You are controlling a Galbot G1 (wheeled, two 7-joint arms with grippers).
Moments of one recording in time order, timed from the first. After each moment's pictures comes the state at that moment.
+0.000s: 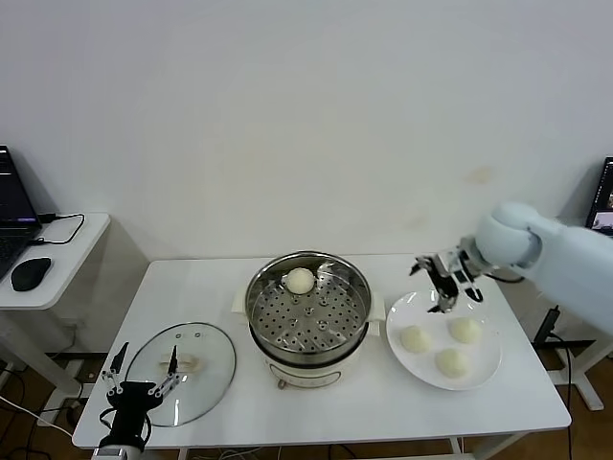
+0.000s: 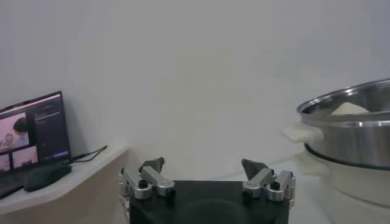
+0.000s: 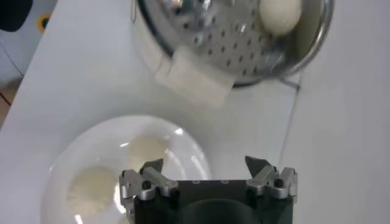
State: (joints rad) left arm 1.73 -1.27 -0.67 -2.04 -0.03 -0.14 -0.15; right arm 0.20 0.52 -0.95 1.55 -0.03 -0.19 -1.02
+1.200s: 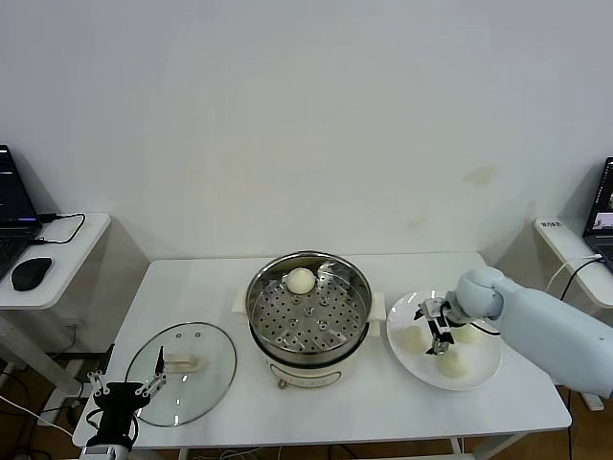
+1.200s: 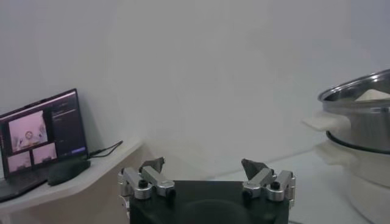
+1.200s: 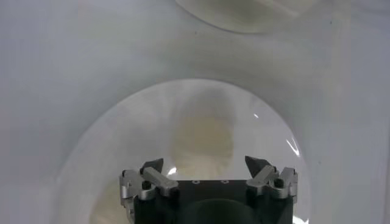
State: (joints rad) left arm 1.72 -1.27 -0.71 -2.02 -0.04 -0.14 -0.14; right arm -0.12 0.71 -0.75 1.30 -0.17 -0.21 -0.97
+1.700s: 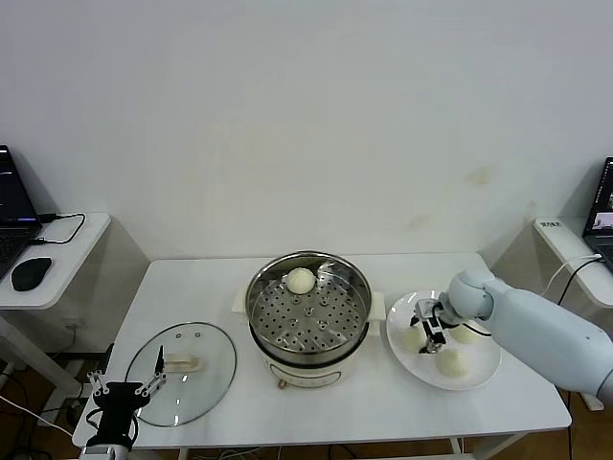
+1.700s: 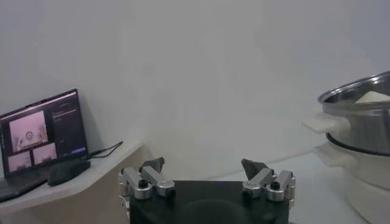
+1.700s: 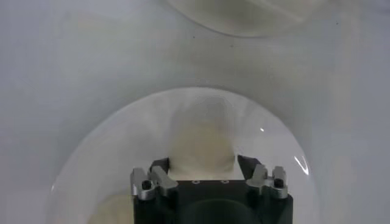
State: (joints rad) left arm 1.72 -1.27 -0.71 -2.02 -0.04 -0.14 -0.14; right arm -0.12 0.73 -0.76 1.29 -0.17 -0.22 -0.99
